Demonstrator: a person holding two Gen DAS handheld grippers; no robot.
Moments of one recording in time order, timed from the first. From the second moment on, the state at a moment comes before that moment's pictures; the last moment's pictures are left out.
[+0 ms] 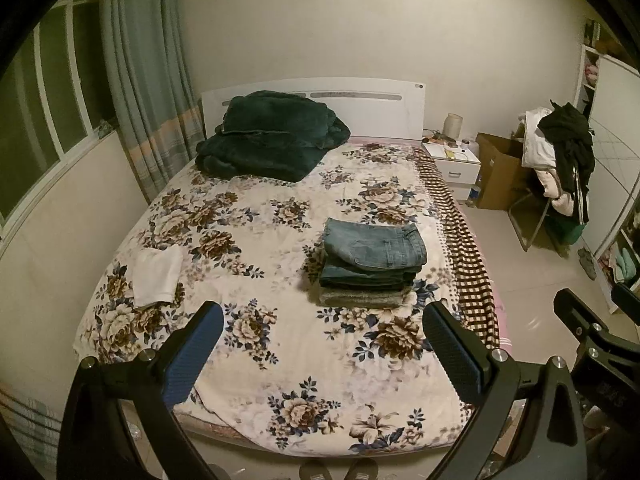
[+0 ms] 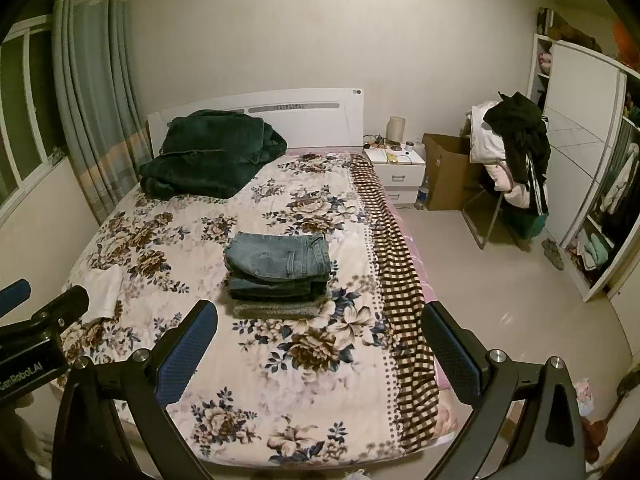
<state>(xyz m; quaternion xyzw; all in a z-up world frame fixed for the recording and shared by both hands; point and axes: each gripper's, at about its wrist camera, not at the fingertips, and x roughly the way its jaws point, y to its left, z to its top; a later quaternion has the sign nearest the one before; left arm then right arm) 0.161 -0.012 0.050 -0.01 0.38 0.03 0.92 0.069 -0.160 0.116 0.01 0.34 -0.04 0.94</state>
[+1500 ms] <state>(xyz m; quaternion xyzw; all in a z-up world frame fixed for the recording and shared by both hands) 0.166 -0.001 0.051 0.00 0.38 0.03 0.93 0.079 -0.150 0.118 0.00 0.35 -0.03 0.94</state>
